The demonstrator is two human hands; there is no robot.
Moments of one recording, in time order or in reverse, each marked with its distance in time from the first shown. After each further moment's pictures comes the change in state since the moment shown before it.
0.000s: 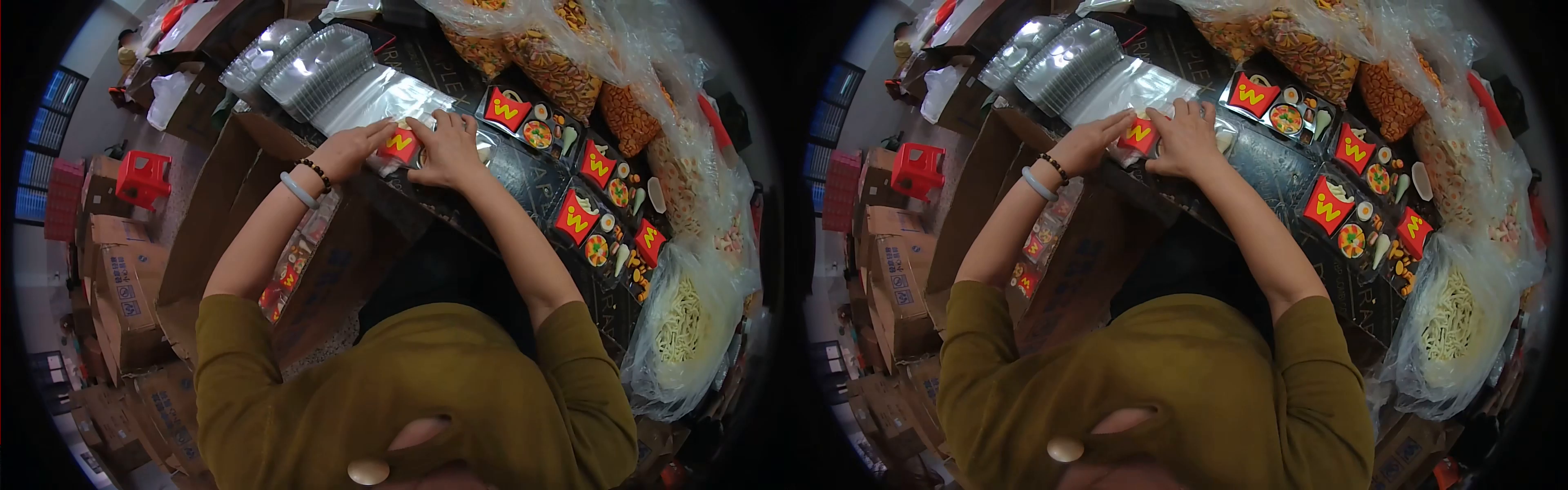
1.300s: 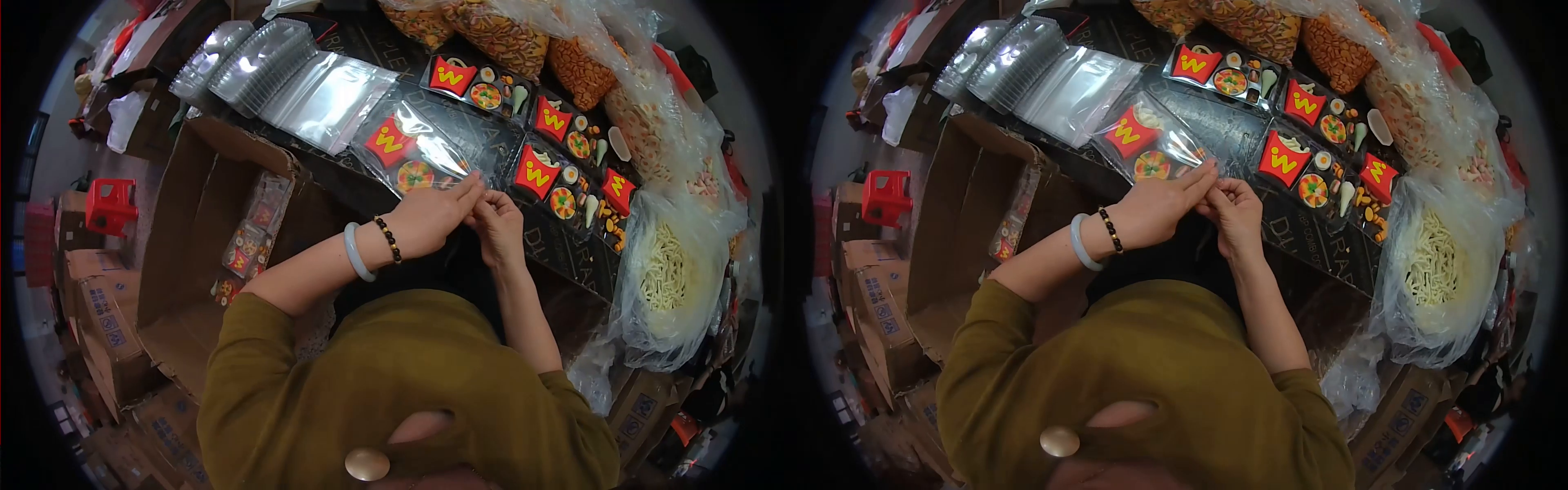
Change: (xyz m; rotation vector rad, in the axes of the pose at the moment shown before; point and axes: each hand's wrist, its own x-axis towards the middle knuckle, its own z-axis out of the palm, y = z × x) left_hand 0.035 0.213 0.036 -0.268 0.007 0.176; right_hand -0.199 0.007 -0.033 1.700 0.485 0.961
